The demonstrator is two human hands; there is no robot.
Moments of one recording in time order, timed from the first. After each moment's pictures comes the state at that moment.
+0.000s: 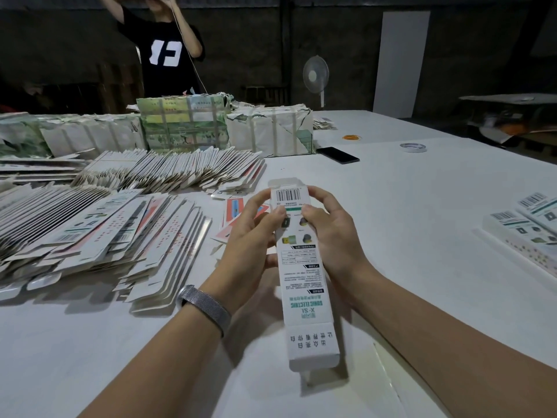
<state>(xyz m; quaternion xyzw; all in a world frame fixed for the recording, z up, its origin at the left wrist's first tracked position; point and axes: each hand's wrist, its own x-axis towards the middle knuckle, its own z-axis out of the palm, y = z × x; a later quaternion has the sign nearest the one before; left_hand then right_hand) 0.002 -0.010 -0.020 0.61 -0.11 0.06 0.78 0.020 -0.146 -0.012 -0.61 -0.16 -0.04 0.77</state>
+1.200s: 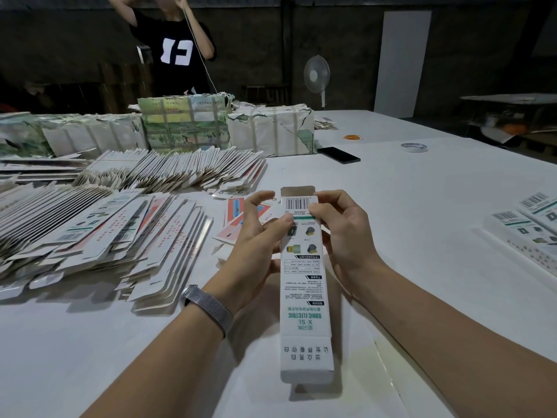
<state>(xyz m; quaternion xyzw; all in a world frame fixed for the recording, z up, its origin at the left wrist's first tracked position) 0.002 -0.010 -0.024 0.61 -0.12 0.01 0.78 0.027 -0.154 -0.012 -0.59 -0.11 -0.08 0.80</state>
